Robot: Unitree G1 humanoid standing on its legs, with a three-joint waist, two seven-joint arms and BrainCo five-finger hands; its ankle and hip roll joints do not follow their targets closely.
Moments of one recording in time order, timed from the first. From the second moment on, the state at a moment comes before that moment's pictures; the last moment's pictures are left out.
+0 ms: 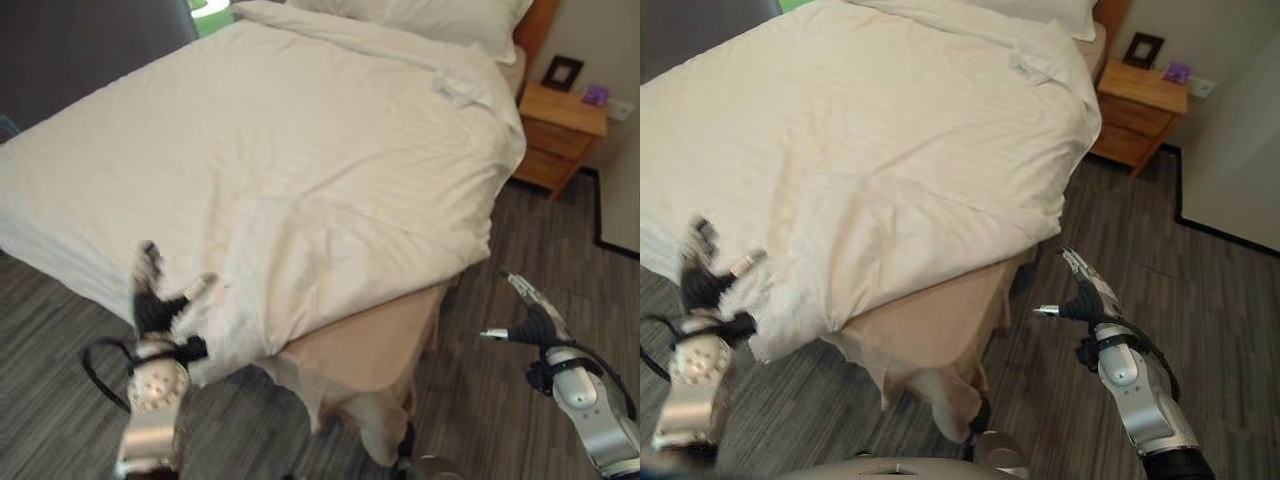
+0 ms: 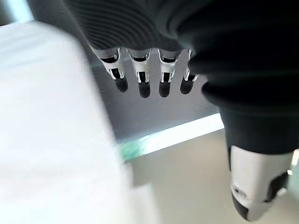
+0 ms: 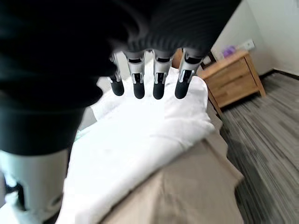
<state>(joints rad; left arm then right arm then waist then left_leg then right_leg) -0.03 0.46 0.33 -0.03 -0.16 -0.20 0.35 0.19 -0.58 0.03 -0.02 -0.35 -0.10 -0.10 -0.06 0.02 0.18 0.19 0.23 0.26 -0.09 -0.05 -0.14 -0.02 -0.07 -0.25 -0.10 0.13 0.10</state>
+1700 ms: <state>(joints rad) -0.69 0.50 -0.38 0.42 0.48 0.07 0.31 0.13 -0.56 0.16 0.19 -0.28 -0.11 -0.12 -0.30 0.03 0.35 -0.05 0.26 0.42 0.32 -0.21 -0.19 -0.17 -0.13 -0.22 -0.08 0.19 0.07</state>
